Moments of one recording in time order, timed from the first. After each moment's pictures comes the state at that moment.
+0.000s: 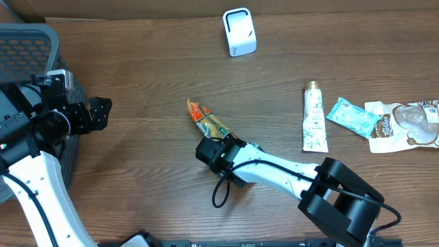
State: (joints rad) left arm 0.58 1.31 1.30 -0.91 0.50 0.31; right arm 0.99 1.94 1.25 -0.96 0.40 0.30
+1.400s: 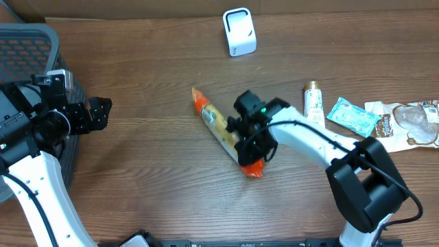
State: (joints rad) left arm 0.58 1.31 1.30 -0.91 0.50 0.31; right arm 0.63 1.90 1.31 -0.93 -0.37 -0.03
